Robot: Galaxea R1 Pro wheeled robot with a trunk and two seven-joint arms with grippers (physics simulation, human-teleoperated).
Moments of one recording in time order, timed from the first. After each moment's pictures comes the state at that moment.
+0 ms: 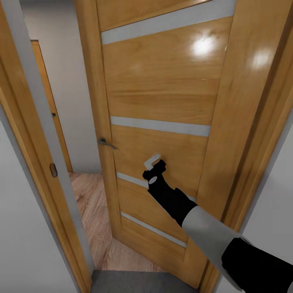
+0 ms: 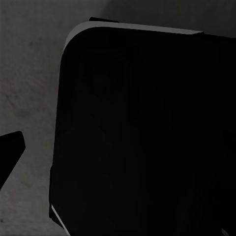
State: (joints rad) left arm 0.01 -0.01 0.03 -0.01 0.12 -0.13 -0.01; right arm -1.01 0.17 0.74 -0.76 0.00 0.52 -0.36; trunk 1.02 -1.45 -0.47
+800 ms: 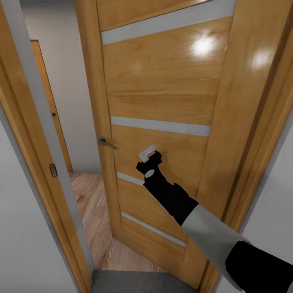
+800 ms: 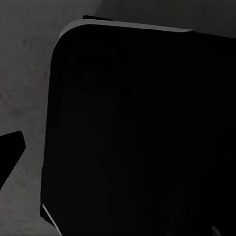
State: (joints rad) left arm 0.01 -0.02 0.03 -0.01 0.12 -0.13 -0.01; right arm -1.01 0.17 0.74 -0.97 -0.02 0.60 -0.37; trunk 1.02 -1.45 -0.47
